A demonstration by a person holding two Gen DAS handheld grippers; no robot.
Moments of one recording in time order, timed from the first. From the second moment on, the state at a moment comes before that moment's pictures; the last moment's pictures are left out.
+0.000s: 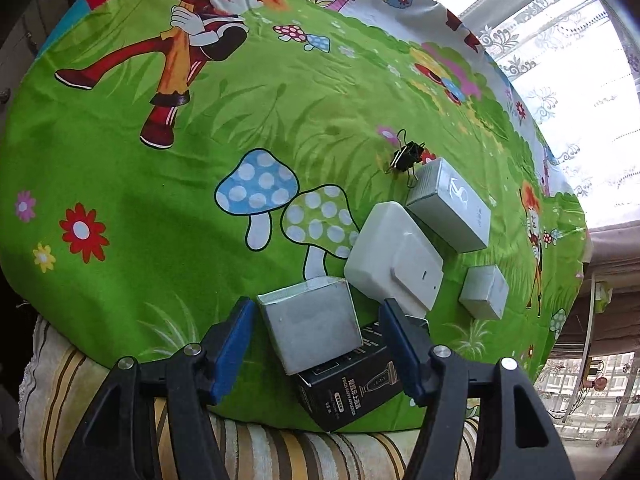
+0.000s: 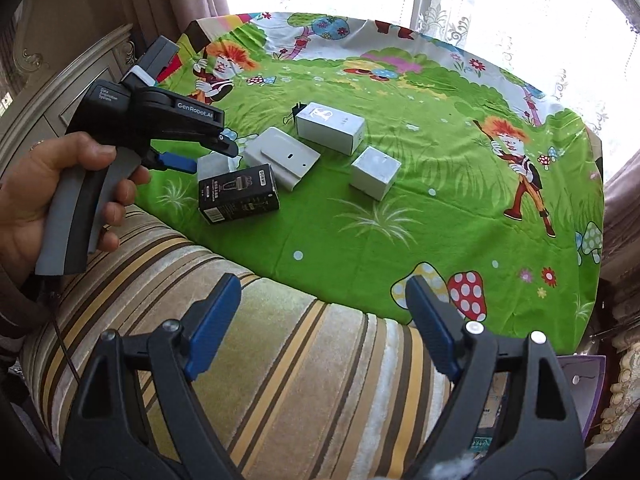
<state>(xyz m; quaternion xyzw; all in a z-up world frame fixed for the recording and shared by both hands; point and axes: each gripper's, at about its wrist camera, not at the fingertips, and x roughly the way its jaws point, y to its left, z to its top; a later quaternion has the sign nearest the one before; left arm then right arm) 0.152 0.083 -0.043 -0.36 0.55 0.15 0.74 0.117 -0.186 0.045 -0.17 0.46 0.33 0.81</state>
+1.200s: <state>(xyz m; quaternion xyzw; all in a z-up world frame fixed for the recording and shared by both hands) 0.069 0.119 -0.020 -0.37 0.42 0.17 0.81 0.157 -0.058 -0.010 -0.20 0.49 0.41 0.74</state>
